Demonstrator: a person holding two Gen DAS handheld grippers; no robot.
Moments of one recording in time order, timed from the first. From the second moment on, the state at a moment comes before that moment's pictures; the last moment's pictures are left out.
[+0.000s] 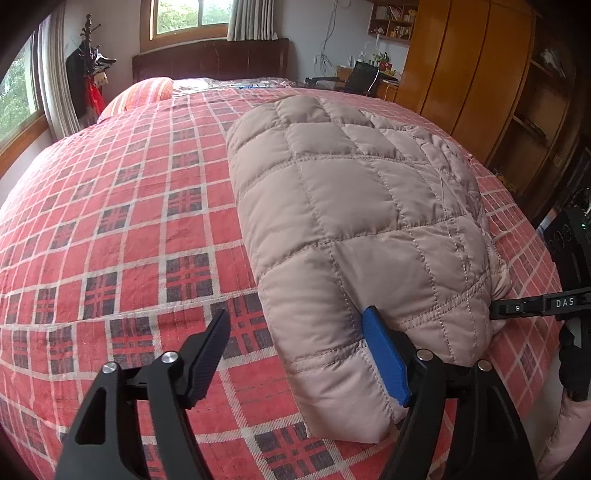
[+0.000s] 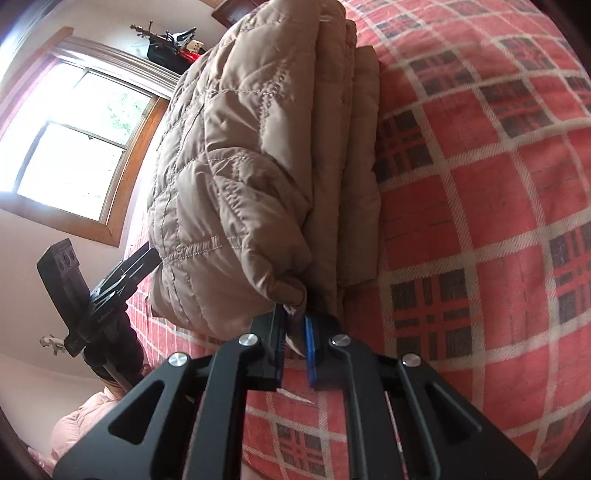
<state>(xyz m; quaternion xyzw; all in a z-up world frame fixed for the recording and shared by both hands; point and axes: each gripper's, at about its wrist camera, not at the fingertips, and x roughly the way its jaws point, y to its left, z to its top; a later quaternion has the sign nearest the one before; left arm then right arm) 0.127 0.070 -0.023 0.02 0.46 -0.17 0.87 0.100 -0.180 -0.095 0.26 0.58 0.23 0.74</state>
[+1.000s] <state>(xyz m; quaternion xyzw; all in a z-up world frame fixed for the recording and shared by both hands) 0.173 0.125 -0.008 -0.13 0.49 -0.21 0.83 0.116 -0.194 -0.021 0.22 0.51 0.20 0.81</state>
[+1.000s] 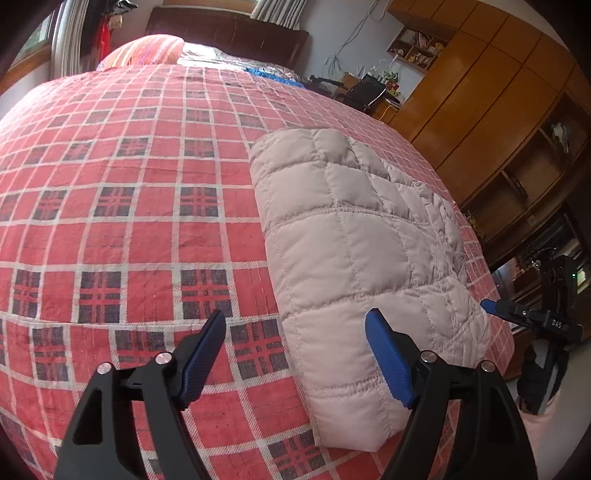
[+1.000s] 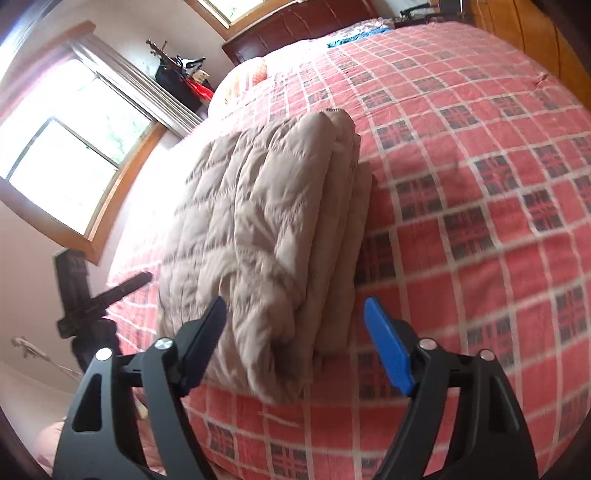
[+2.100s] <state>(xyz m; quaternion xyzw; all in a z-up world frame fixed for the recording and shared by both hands) 0.247 0.102 -0.068 -0.27 0.52 -0.38 0.72 0.204 -0.154 -0.095 0.31 0.50 0.34 0.73</state>
